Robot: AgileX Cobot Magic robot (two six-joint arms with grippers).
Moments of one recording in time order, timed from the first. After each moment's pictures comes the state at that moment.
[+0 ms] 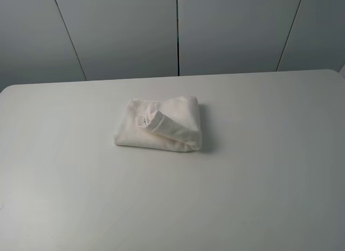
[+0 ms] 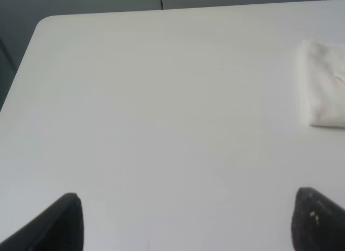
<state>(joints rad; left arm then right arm) 0.00 0.00 -0.51 0.05 1.09 -0.04 0.14 0.00 -0.51 0.07 1.10 -0.05</state>
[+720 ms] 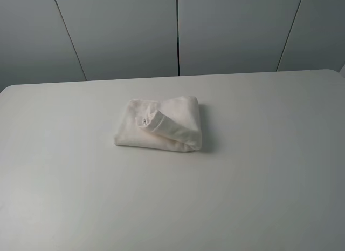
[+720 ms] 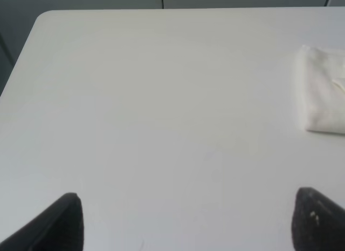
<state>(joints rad) 0.00 0.00 -0.51 0.05 1.09 -0.07 0.14 0.00 -0.51 0.07 1.10 -0.05</state>
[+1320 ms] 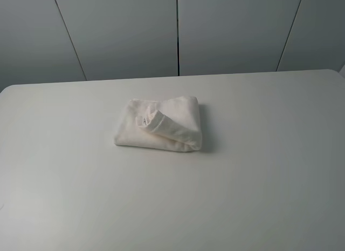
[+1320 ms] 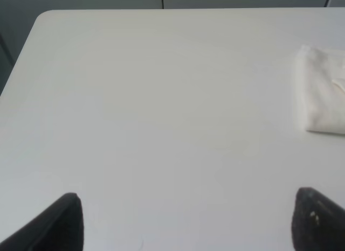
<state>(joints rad) 0.00 0.00 -0.51 0.05 1.09 -0.07 0.14 0.00 -0.51 0.07 1.10 -0.04</state>
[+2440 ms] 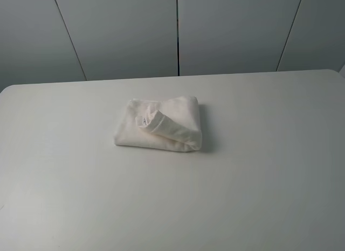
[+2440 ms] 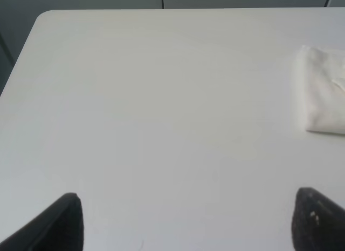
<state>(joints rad) 0.00 0.00 -0.51 0.05 1.09 -0.07 0.14 0.00 -0.51 0.07 1.10 -0.04</state>
